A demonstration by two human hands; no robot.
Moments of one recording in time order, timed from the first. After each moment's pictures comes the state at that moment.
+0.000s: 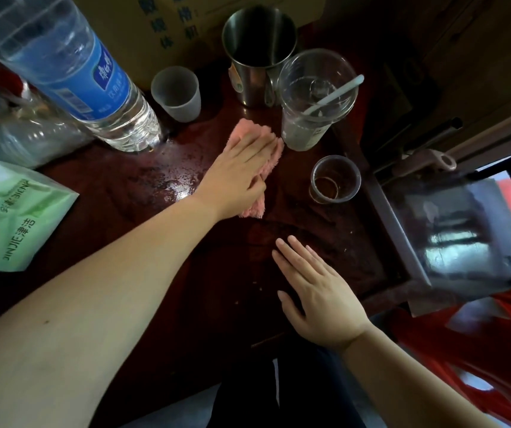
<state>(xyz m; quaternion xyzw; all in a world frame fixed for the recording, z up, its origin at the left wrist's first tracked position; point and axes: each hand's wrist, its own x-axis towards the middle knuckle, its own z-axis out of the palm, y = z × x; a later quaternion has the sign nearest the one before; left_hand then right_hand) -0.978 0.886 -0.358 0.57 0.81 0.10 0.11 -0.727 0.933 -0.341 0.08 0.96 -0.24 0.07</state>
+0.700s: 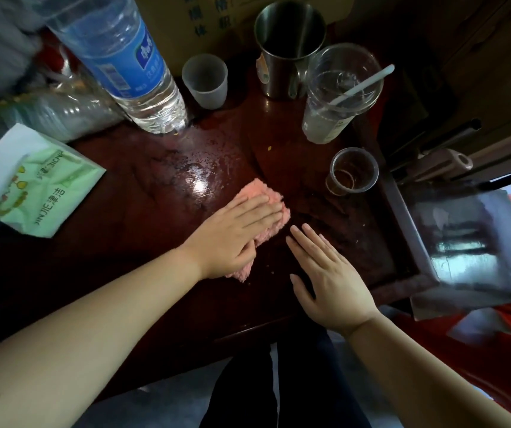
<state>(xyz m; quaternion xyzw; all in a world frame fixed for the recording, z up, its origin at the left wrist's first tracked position) -0.913 0.787 -0.350 0.63 0.76 0.09 0.14 -0.726 0.931 -0.341 0.08 0.97 -0.23 0.07</state>
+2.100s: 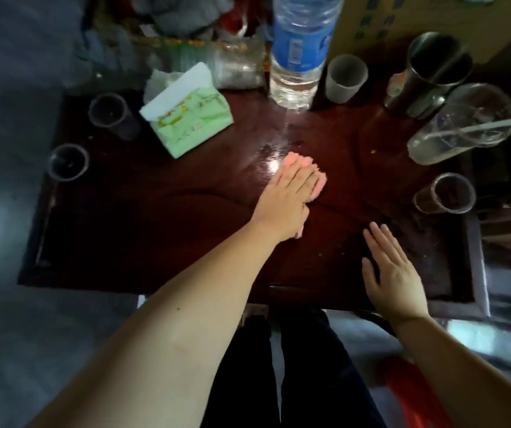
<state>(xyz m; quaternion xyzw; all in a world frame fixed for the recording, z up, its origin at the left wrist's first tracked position) -0.904 0.740 -0.341 0.41 0.91 0.03 0.07 -0.728 0.922 -0.339 0.08 0.98 -0.20 0.02</state>
